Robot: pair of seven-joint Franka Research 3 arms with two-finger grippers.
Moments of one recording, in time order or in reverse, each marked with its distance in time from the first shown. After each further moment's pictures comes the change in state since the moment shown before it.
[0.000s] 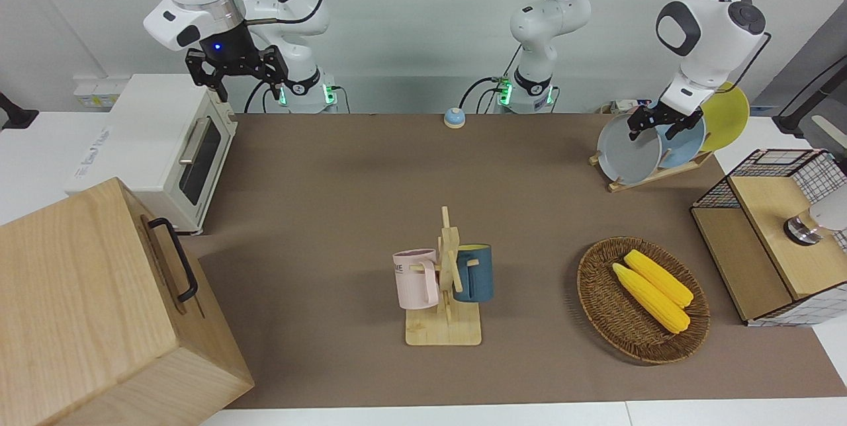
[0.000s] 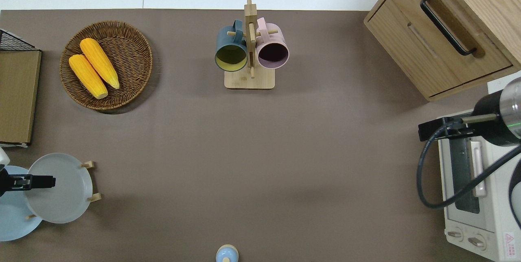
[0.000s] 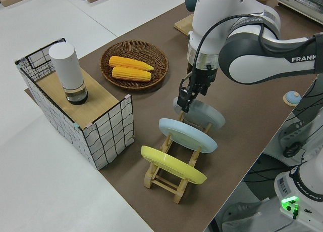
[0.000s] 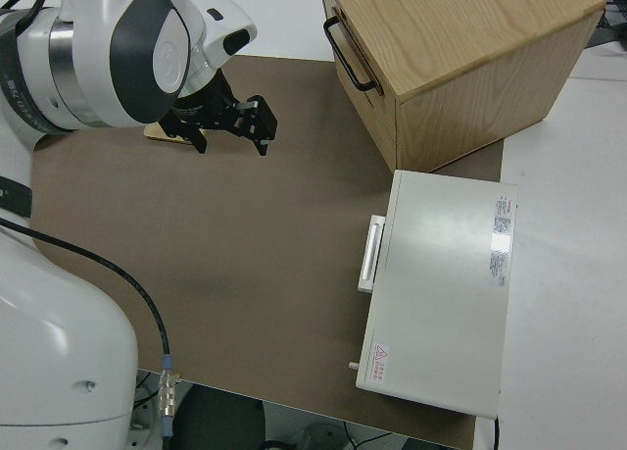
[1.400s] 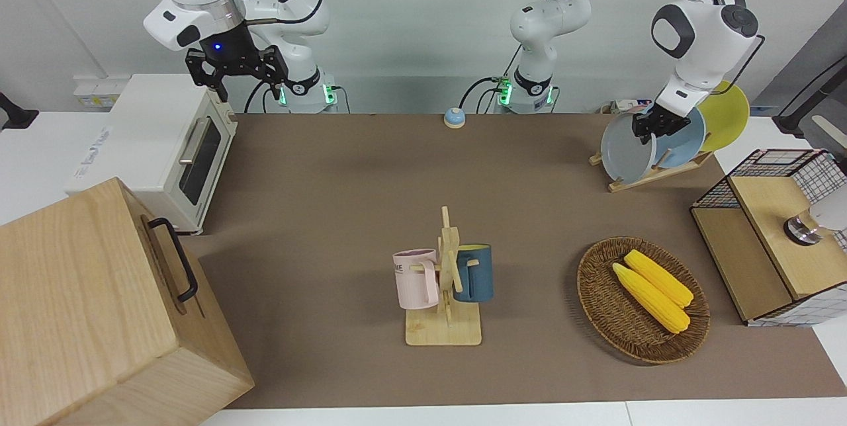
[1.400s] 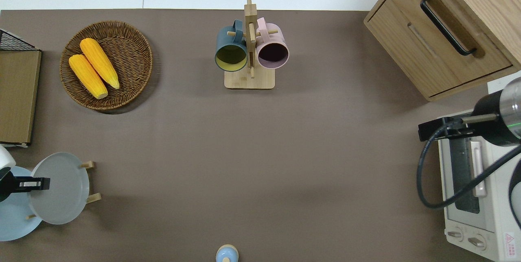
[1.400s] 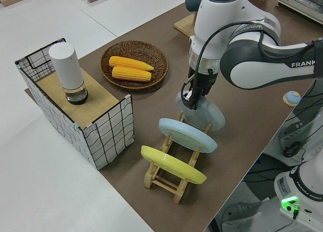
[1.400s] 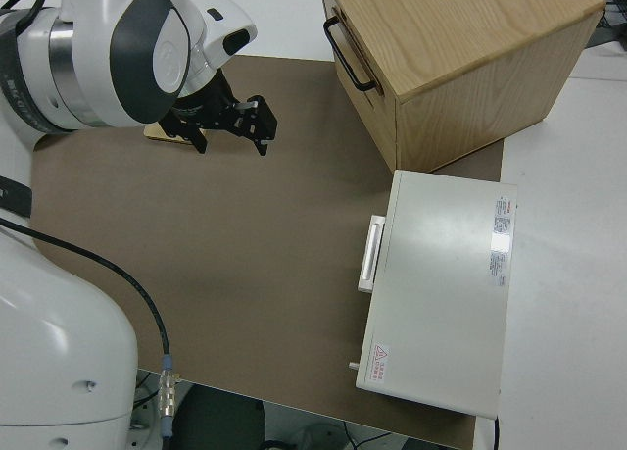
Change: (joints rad) left arm -0.002 -0.011 -0.002 -0.028 0.002 0.023 -0.003; right arm 0.000 0.000 0.000 0.000 0.000 0.000 0.000
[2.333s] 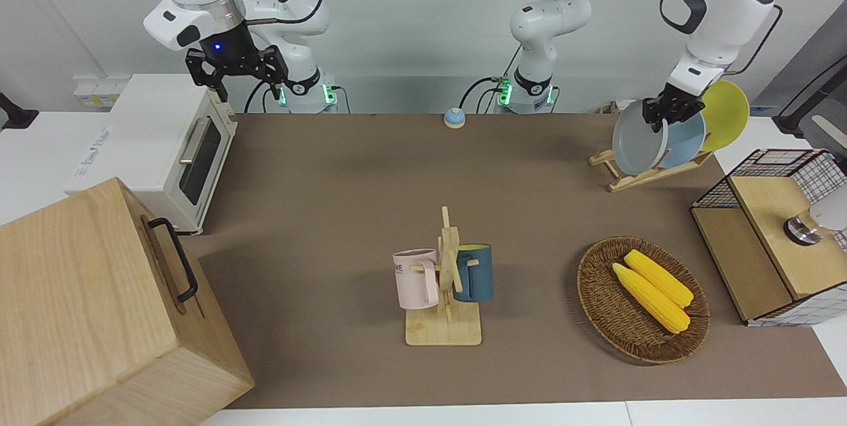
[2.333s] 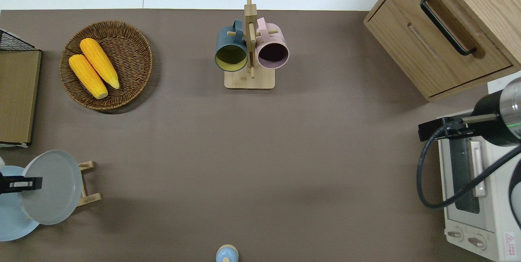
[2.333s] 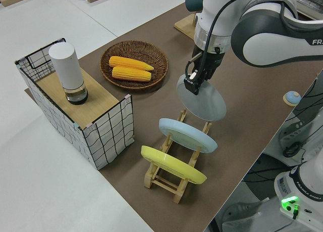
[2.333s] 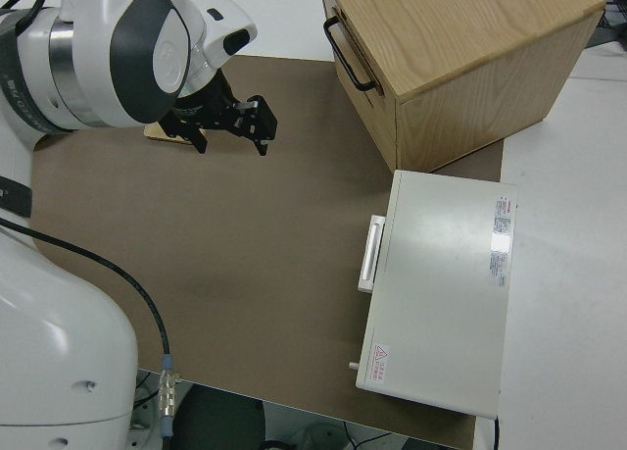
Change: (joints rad) left arm -0.006 -0.046 -0.015 0.117 0.001 -0.104 -0.001; right arm 0.000 0.000 0.000 0.000 0.000 0.000 0.000
